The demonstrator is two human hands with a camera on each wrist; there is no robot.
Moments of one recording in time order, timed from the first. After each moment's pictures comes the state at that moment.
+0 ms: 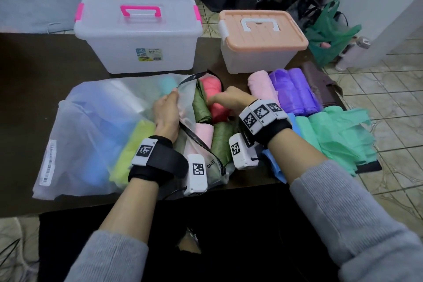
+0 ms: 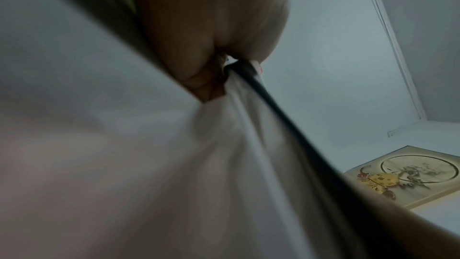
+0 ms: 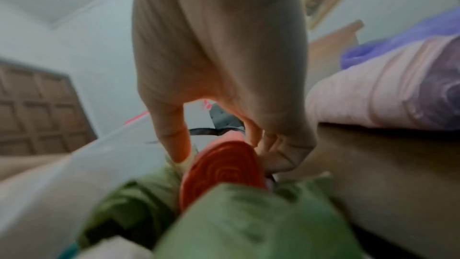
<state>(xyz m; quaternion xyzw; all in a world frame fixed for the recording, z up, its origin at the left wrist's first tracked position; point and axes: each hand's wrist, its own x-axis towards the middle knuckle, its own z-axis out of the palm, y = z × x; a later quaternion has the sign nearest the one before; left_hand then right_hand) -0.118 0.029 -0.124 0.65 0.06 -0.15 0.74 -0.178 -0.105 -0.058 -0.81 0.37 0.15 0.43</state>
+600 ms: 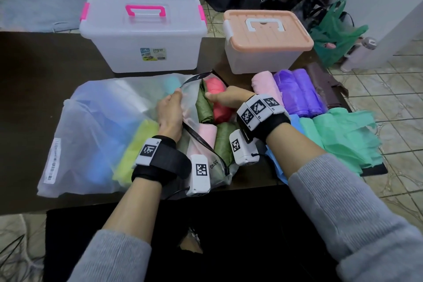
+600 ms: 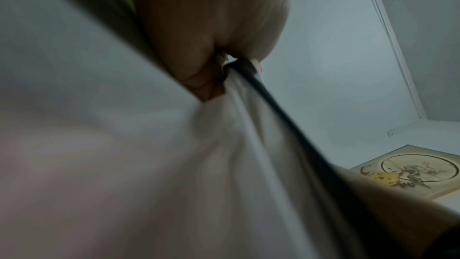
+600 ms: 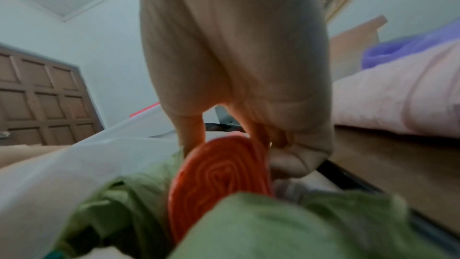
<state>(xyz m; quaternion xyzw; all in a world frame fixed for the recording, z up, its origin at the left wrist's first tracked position) -0.119 0.029 -0.122 0.65 0.07 -0.16 0.74 -0.169 -0.107 -0.059 -0.85 0.34 0.18 0.37</state>
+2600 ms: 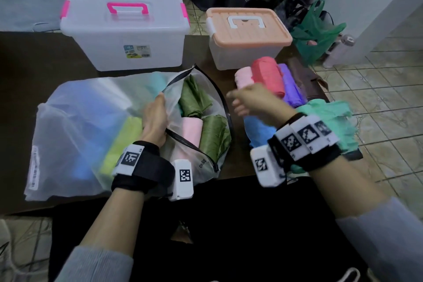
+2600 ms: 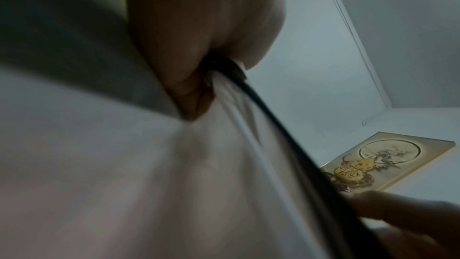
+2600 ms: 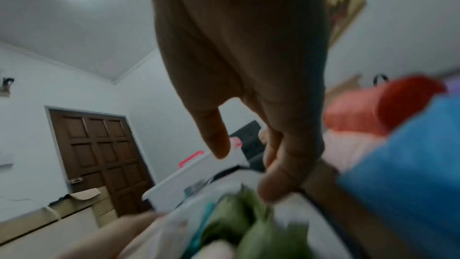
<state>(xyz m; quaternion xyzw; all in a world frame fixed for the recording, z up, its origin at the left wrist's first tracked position) -0.145 0.042 -0.107 0.70 0.07 -0.21 0.68 -0.248 -0.123 -0.035 -0.76 0.39 0.03 0.52</state>
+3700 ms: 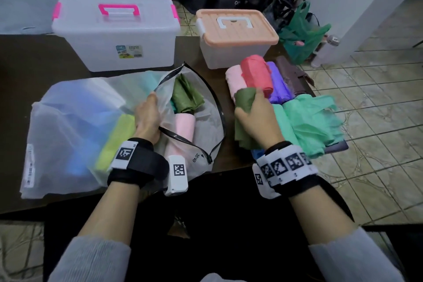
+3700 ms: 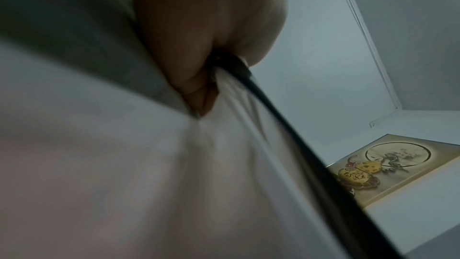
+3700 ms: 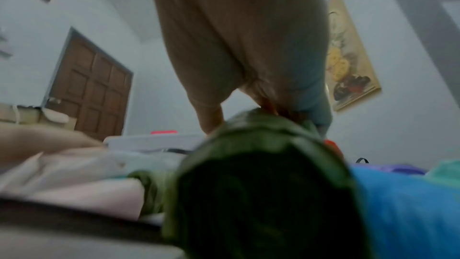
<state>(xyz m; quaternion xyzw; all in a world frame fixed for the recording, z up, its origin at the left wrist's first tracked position) -0.152 0.046 -0.103 0.66 0.08 -0.19 0.72 -0.301 -0.105 -0.054 -0.87 0.40 -0.11 0.27</state>
